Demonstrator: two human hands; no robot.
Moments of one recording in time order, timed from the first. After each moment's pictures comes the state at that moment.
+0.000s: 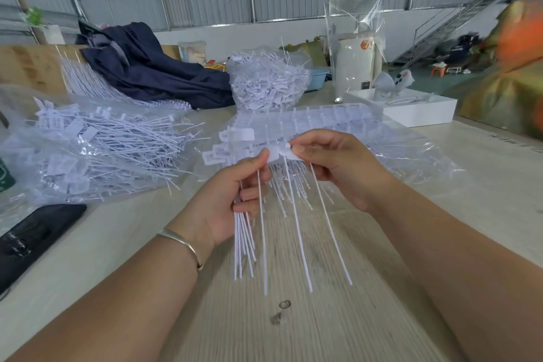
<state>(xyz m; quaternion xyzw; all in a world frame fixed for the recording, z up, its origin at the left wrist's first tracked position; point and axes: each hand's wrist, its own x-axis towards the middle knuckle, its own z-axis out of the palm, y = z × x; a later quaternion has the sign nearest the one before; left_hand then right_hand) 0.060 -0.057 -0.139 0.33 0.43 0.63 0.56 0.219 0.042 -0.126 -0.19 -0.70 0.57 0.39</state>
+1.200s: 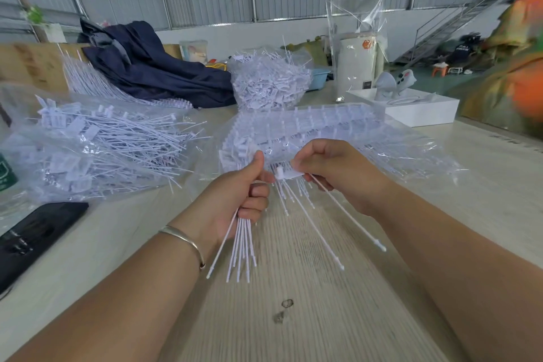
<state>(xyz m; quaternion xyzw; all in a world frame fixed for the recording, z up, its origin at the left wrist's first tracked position) 0.058 -0.052 -0.144 0.32 0.54 0.57 0.52 0.215 0.041 -0.130 -0.27 -0.75 0.51 0.33</state>
